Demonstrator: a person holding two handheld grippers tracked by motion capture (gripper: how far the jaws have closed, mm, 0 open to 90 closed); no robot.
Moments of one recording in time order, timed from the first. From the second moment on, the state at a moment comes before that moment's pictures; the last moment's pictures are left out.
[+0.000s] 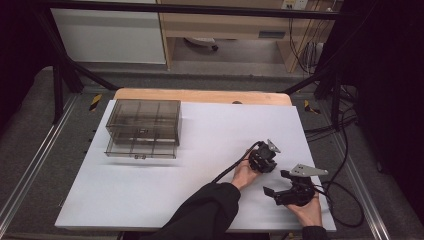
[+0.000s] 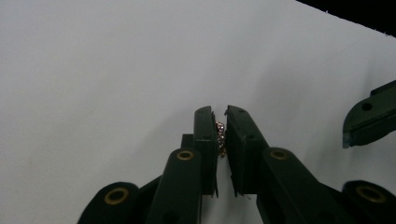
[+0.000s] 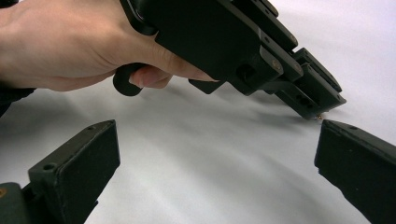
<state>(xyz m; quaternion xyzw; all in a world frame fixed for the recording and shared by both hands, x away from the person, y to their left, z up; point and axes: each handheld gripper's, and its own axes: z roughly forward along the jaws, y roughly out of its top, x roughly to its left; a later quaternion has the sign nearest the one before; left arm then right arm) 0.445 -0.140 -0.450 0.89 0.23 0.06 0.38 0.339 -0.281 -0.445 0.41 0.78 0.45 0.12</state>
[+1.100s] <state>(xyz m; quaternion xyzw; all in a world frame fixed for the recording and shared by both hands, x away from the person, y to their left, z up) 0.443 -0.134 -0.439 0.89 0.23 0.05 0.39 0.339 -0.281 -0.445 0.41 0.78 0.45 0.12</state>
